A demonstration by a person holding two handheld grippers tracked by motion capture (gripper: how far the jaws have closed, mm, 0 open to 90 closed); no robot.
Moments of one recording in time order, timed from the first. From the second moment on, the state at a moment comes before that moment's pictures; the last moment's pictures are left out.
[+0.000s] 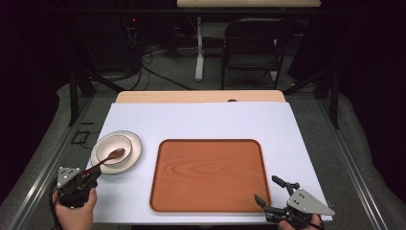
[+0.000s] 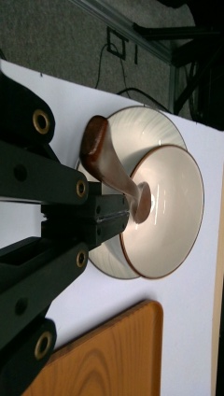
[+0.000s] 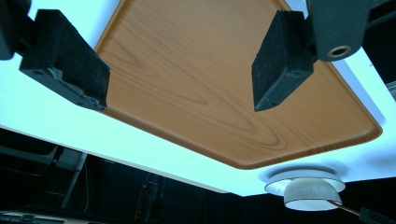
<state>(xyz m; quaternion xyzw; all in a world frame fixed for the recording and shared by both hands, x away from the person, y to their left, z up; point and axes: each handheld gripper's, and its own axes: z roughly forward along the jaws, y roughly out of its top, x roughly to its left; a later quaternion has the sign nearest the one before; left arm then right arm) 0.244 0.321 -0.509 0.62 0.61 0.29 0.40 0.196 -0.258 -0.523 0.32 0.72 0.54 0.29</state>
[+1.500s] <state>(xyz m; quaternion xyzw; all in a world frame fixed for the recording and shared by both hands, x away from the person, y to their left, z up) 0.283 0.363 -0.504 0.56 0.66 0.31 0.40 0.197 -0.257 -0.525 0.33 0.72 0.54 0.29</state>
